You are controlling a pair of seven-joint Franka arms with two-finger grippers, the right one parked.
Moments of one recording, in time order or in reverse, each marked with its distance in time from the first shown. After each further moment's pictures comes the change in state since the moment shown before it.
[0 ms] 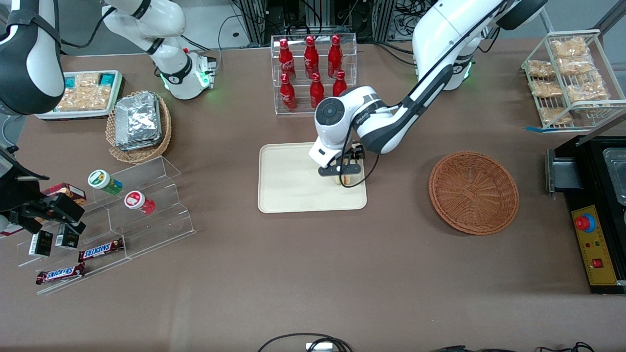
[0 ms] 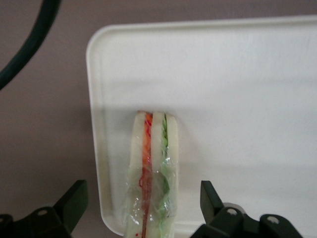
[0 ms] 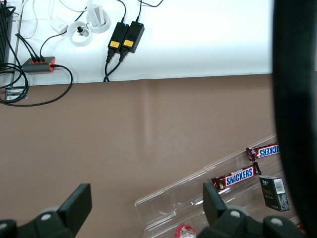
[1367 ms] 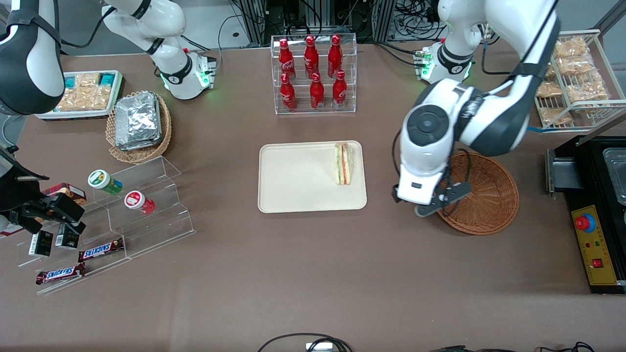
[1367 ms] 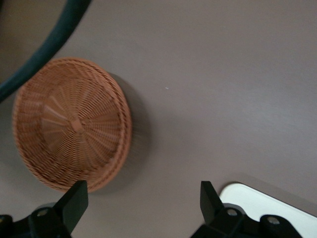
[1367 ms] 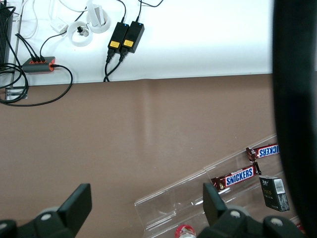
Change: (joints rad) arm 0.295 -0.194 0.054 0.195 -0.003 -0.318 0.087
